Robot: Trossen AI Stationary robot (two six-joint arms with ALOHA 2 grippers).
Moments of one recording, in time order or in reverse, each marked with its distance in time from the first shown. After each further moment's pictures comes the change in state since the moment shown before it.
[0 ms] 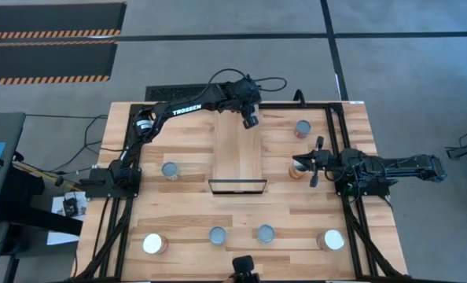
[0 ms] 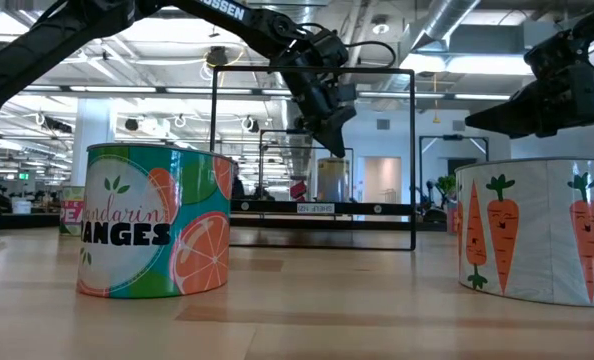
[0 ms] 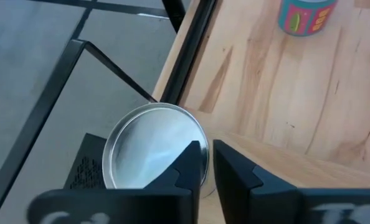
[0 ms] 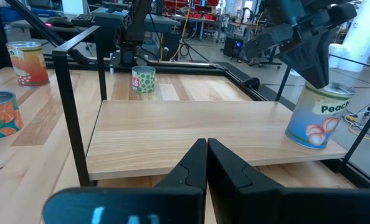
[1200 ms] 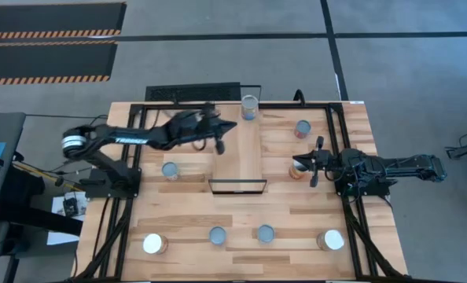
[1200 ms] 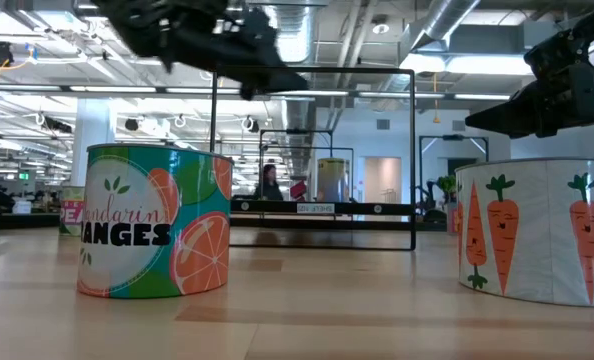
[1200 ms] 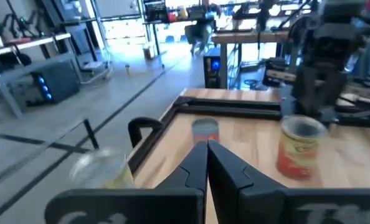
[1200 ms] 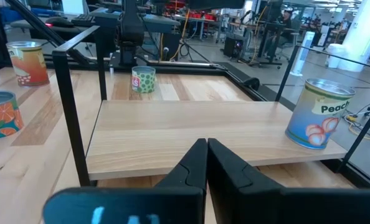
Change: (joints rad) left arm -0.128 -0.760 -1.256 1.220 0.116 -0.128; right arm 0.000 0.000 0.000 0.000 0.000 0.000
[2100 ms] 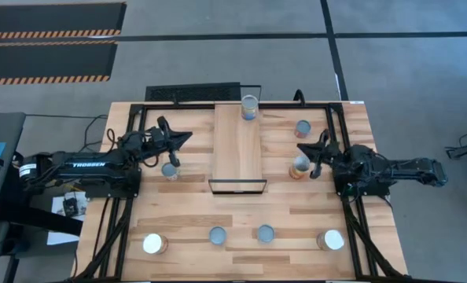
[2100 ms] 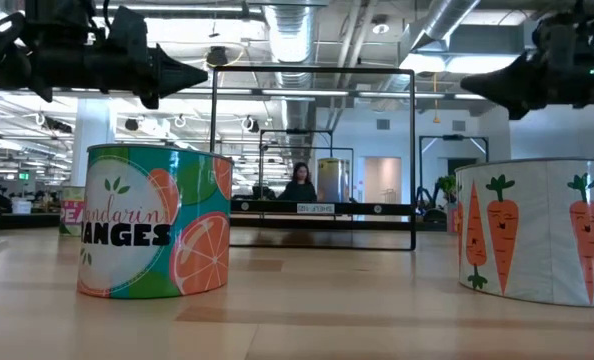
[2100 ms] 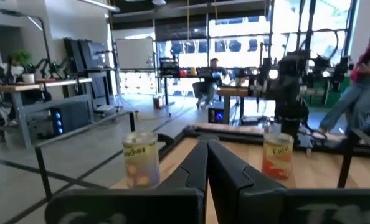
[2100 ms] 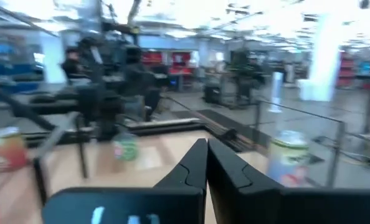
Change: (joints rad) left arm 0.060 -0.624 -0.639 0.275 0.035 -0.085; right arm -0.085 0.001 0.016 0.257 0.037 0.047
